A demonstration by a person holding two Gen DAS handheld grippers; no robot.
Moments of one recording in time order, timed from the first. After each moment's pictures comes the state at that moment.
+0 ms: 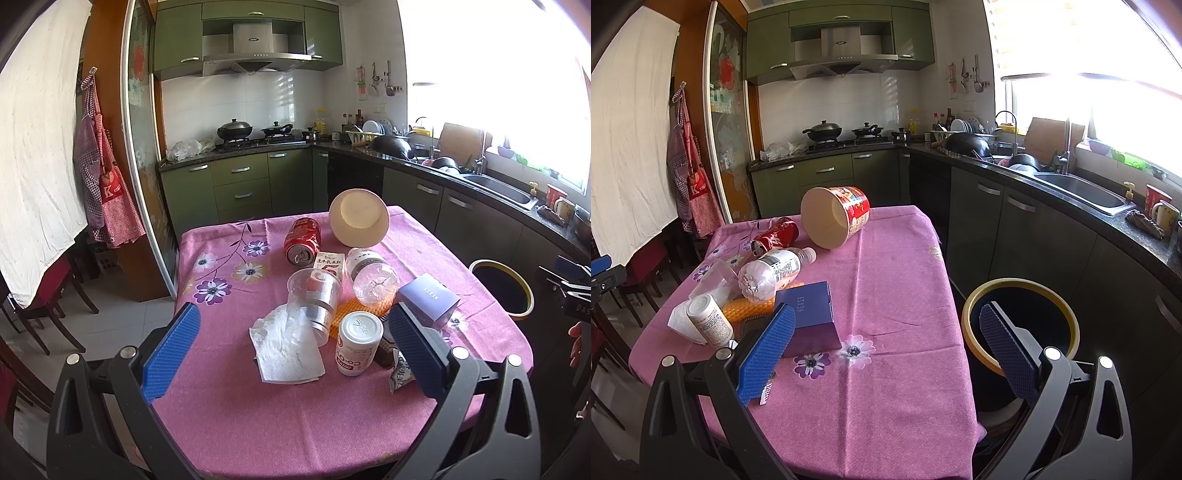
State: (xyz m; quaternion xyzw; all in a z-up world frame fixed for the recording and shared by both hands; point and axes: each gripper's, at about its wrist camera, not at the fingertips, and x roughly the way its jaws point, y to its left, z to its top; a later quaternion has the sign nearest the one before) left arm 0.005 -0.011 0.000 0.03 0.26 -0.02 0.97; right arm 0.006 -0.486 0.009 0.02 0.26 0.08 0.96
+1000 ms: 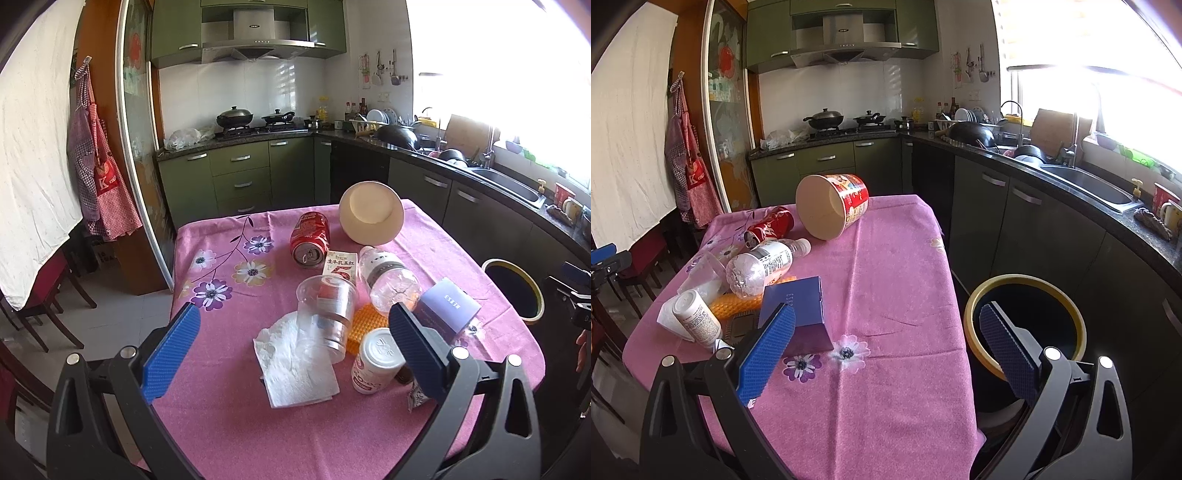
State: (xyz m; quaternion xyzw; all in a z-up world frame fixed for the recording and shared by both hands) left arm 0.060 0.005 -0.004 0.03 0.28 -0.01 0.96; right arm 0.047 -0.484 0.002 0.01 0.28 0.09 0.96
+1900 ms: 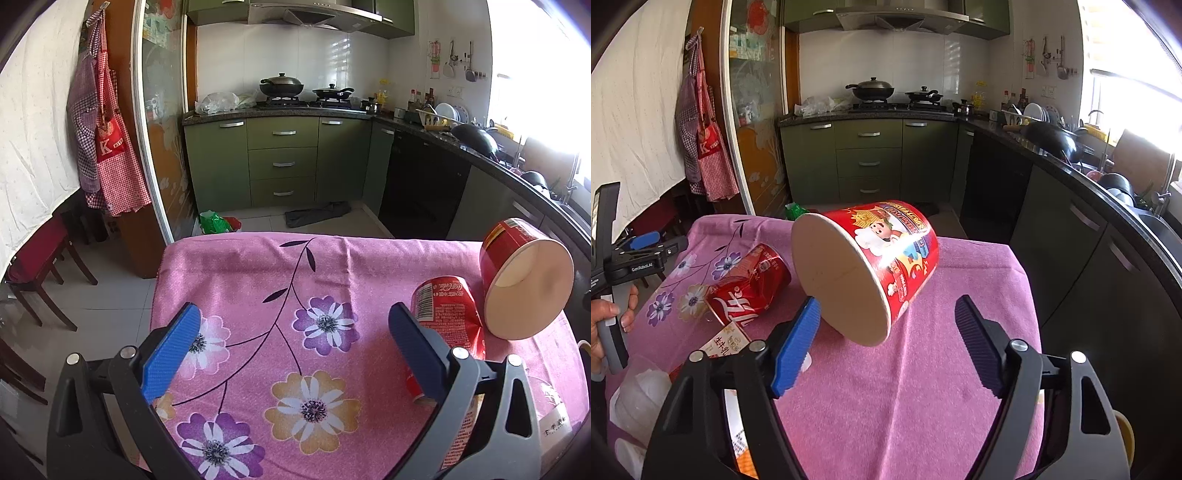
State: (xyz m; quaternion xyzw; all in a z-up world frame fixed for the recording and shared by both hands) left arm 0.329 0.085 -0.079 -0.02 0.32 0.06 0.95; right arm 0.349 -0.354 -0.018 -0.06 0.33 0.16 0.93
